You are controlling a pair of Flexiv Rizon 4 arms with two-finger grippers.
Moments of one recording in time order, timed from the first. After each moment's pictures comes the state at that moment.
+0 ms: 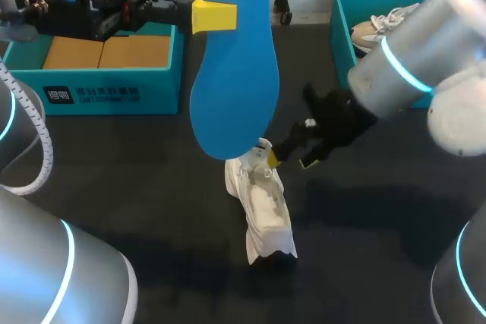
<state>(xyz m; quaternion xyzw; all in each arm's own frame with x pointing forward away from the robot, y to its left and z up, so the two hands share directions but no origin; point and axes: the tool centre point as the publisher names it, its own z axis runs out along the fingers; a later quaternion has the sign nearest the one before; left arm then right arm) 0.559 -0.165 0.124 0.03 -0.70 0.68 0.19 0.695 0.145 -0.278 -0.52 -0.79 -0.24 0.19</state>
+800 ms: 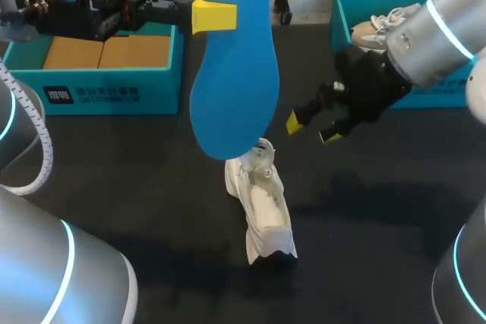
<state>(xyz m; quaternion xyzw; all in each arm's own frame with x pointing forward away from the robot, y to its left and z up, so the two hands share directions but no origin) 0.559 -0.165 0.124 0.03 -0.70 0.68 0.19 0.714 0.121 -0.213 -0.56 -0.75 -0.29 0.21</state>
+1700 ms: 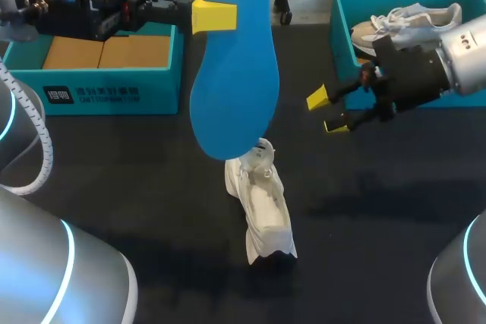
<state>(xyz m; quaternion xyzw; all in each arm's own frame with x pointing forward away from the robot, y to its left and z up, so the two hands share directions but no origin) 0.559 -0.165 0.124 0.03 -0.70 0.68 0.19 0.705 0.107 -0.167 -0.53 -0.67 -0.40 0.34</state>
